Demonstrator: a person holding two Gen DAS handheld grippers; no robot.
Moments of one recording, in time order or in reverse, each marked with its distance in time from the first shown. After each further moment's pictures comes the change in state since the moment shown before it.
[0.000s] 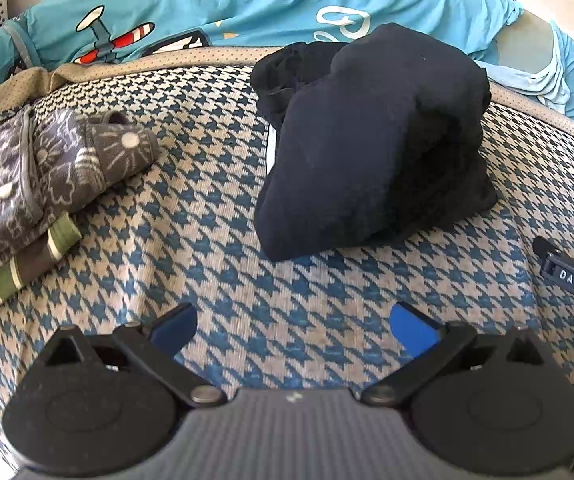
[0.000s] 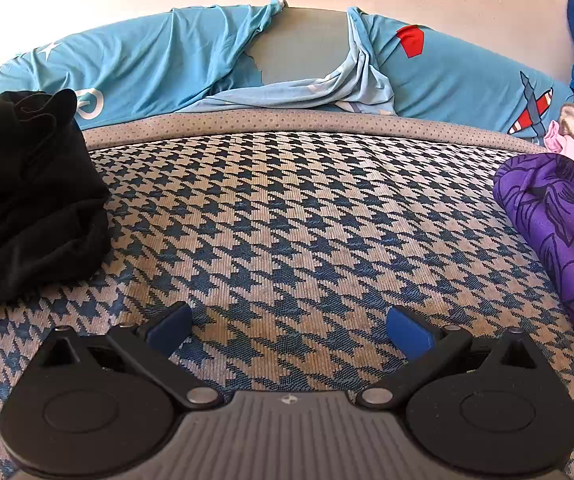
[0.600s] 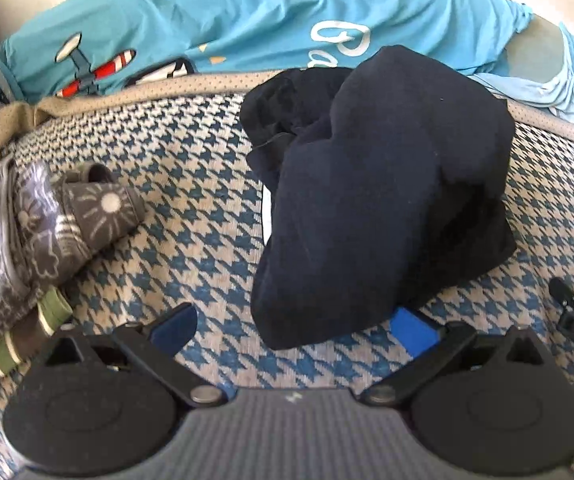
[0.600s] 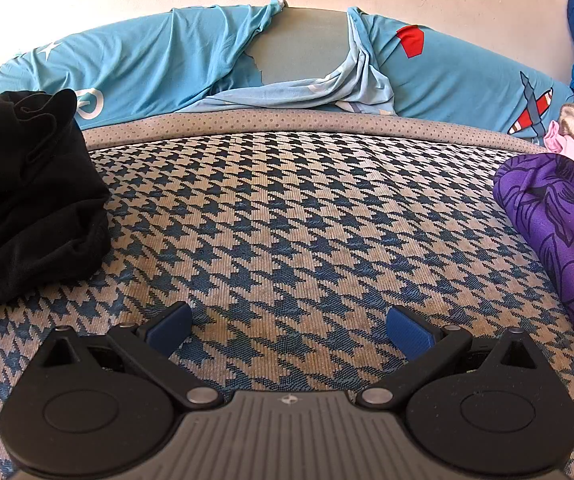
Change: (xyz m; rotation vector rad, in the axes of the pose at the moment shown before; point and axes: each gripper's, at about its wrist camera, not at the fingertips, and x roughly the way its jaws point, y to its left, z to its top) left arm 0.027 -0.004 0.044 0.026 0.007 0.004; right arm 0.000 0.000 0.000 0.000 0.000 0.000
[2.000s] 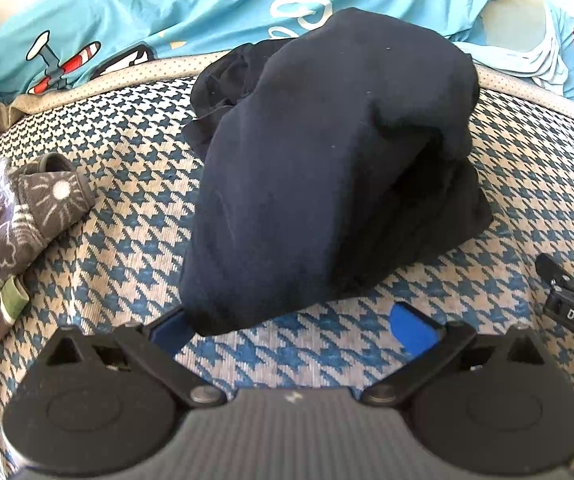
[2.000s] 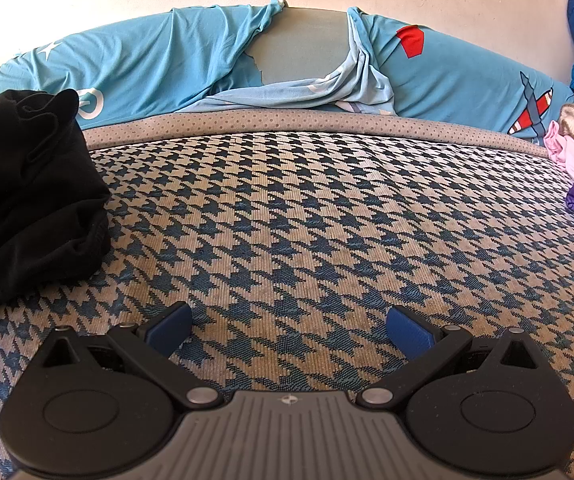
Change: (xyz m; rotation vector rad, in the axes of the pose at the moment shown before) left arm 0.011 -0.039 -0.014 0.068 0.017 0.002; right arm -0.003 0.001 -0.003 0.000 -0.002 -0.002
